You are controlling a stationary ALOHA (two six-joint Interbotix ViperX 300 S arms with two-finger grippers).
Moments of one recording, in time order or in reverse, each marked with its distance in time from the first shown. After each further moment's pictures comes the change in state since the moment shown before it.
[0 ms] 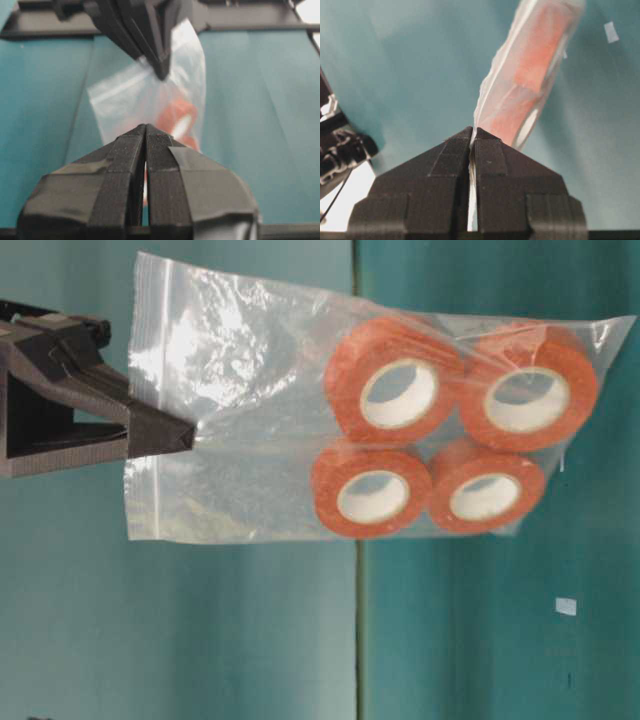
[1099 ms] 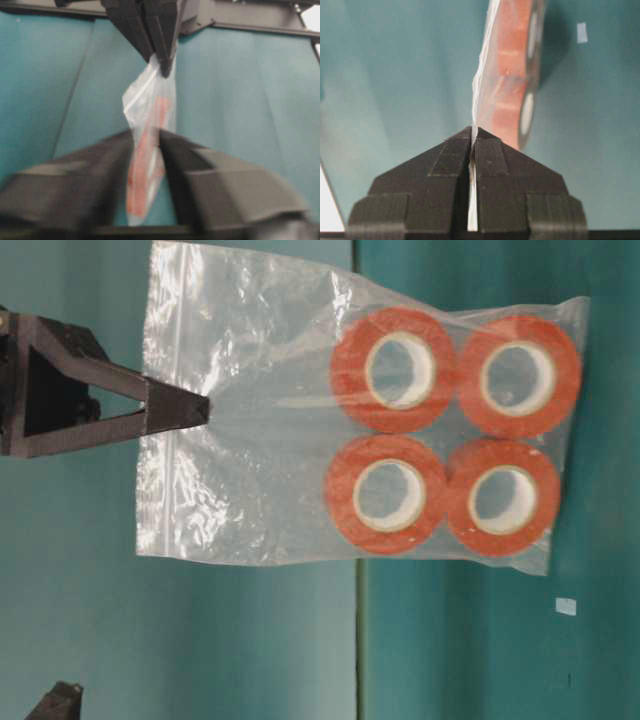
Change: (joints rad) left arm 0.037 0.063 -0.037 0.000 0.000 -0.114; right arm 0.017 0.041 -0.052 -0.089 0.118 -0.244
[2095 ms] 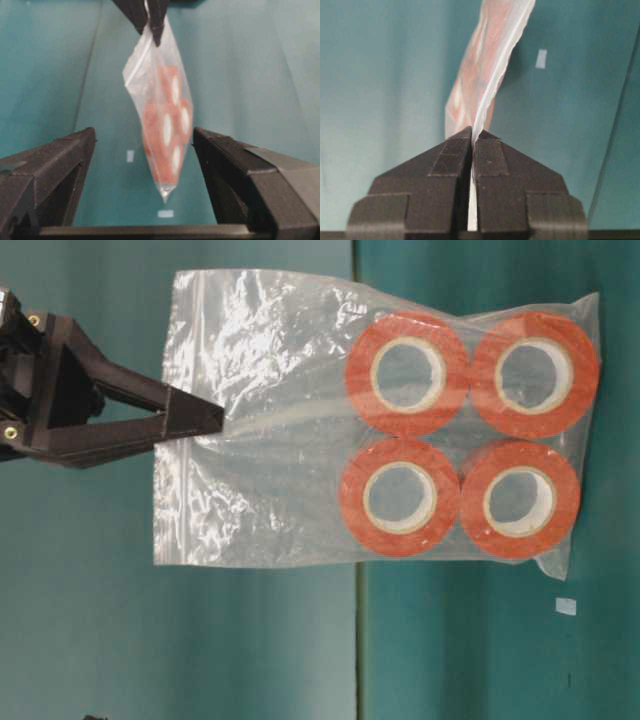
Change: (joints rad) left arm 0.005 -0.081 0.034 0.000 0.121 0.106; right arm 0.012 0.012 -0.018 -0.086 -0.014 -0.255
